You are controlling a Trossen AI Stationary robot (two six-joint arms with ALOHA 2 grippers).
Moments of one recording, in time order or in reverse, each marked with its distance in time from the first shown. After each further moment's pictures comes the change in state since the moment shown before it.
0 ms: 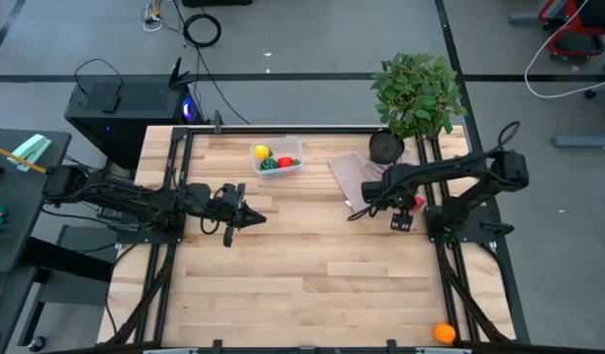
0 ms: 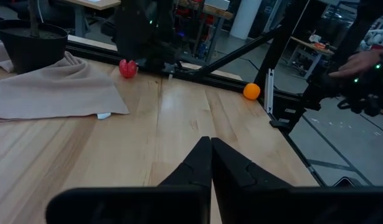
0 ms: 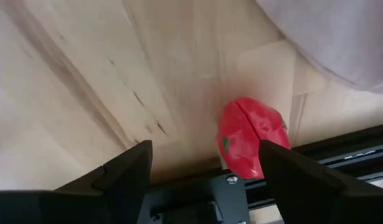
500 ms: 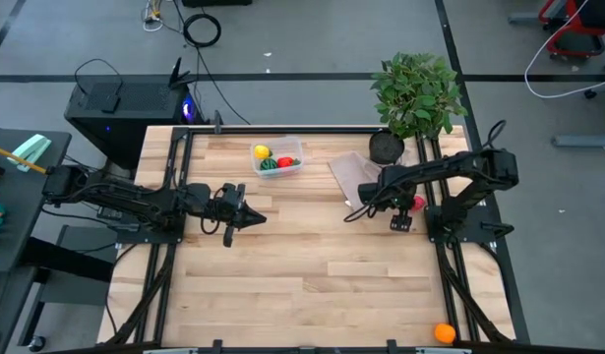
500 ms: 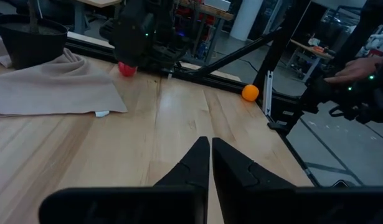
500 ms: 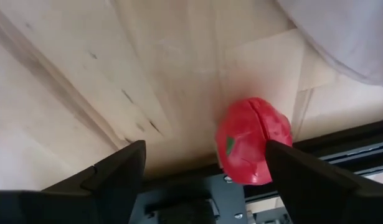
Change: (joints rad) left arm -0.001 0.000 0.000 0.000 0.000 -0.026; right arm -0.016 0.086 0.000 -0.001 0.010 -0.008
